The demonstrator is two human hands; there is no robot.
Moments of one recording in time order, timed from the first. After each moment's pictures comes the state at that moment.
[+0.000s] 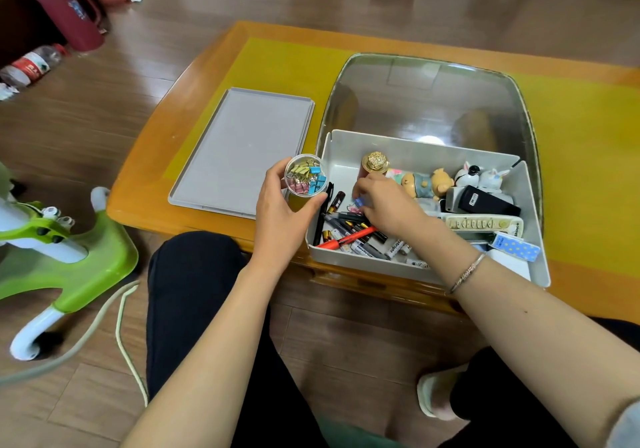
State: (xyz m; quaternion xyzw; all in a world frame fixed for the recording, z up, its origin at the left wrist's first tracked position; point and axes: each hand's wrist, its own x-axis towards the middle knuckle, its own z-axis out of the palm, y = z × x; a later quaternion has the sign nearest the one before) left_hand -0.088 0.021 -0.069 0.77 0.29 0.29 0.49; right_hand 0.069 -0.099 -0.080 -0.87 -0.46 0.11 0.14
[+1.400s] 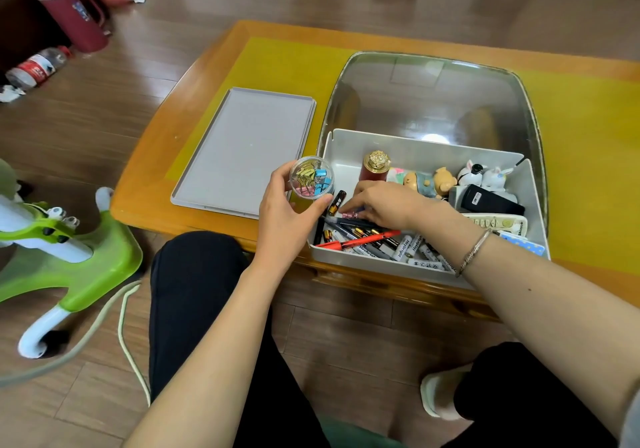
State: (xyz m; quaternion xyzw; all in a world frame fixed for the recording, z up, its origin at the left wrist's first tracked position) left_hand -0.090 0.016 -0.066 0.76 0.28 0.28 0.51; right_hand 0.089 -0.096 -0.074 -0.76 -0.62 0.17 0.01
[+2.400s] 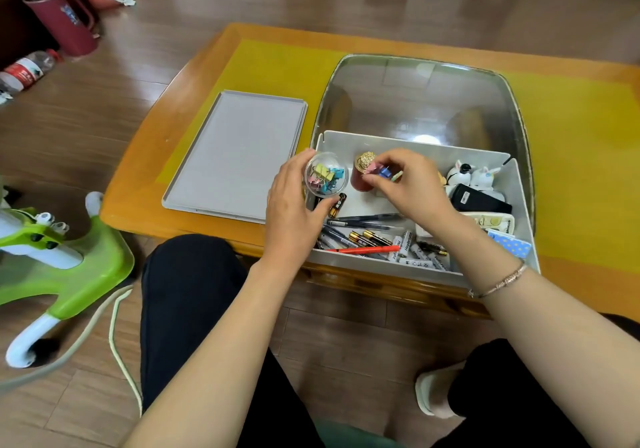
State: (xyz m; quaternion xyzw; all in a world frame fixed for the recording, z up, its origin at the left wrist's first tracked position) left_hand -0.075 0.001 -0.056 0.85 0.21 0.33 0.35; right_hand 0.076 -0.123 -0.040 -0.83 -0.39 0.03 0.39
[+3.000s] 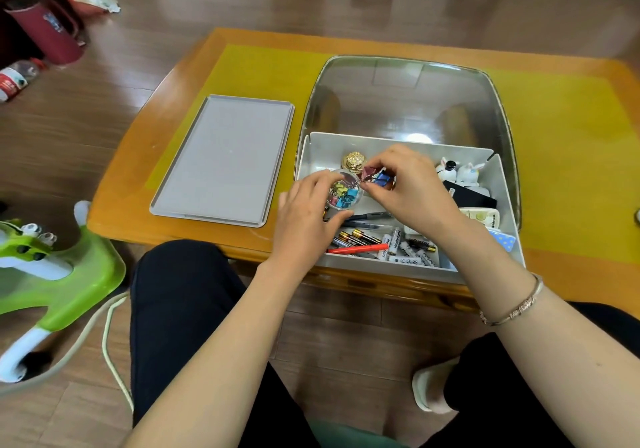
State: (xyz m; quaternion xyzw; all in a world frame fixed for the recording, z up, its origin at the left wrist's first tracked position) left_hand -0.059 -0.016 -0.070 0.93 0.17 0.23 0.22; right_hand 0.054 -0.144 -0.006 -0.85 -0.44 -0.01 0.29
